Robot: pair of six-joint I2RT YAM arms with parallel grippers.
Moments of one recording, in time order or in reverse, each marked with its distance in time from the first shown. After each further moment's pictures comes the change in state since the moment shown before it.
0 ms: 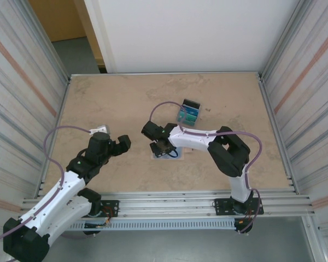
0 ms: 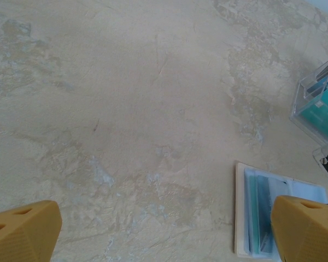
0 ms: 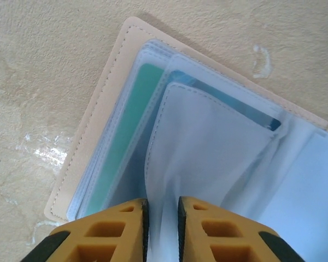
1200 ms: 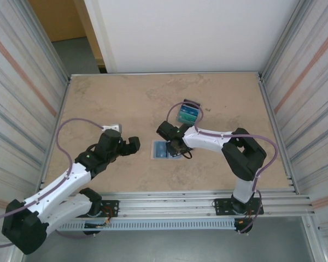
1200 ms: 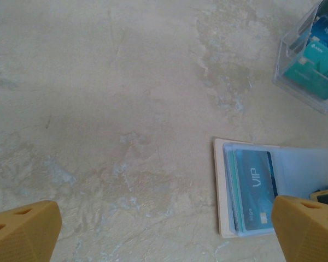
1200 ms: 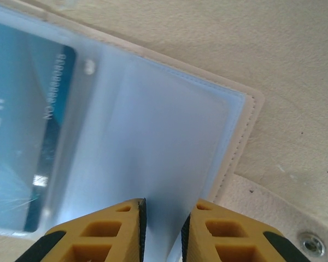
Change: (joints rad) left arm -0.125 0.161 0.060 0.040 -0.003 0.056; right arm -0.101 -0.147 -0.213 -0.001 0.075 0.020
